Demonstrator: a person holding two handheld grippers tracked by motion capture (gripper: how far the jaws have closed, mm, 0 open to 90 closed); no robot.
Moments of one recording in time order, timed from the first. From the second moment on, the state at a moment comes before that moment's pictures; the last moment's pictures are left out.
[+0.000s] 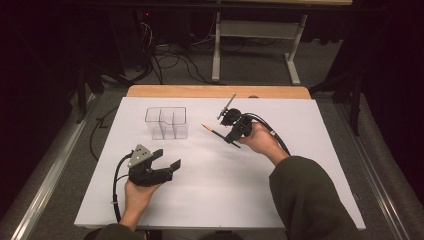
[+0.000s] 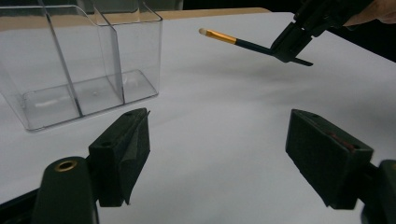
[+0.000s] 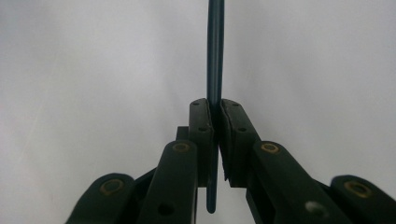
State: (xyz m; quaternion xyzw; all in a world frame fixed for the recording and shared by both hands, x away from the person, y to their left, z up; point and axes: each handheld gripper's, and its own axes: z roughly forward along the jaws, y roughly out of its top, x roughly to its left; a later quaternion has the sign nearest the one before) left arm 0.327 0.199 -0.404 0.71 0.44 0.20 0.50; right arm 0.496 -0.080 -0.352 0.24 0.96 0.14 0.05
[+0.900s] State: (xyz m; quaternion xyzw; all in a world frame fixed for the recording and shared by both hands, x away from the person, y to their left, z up) left arm 0.326 0.196 -0.404 0.71 0.44 0.19 0.51; right arm 0.451 -0.130 -0.343 0.26 0.94 0.23 0.05
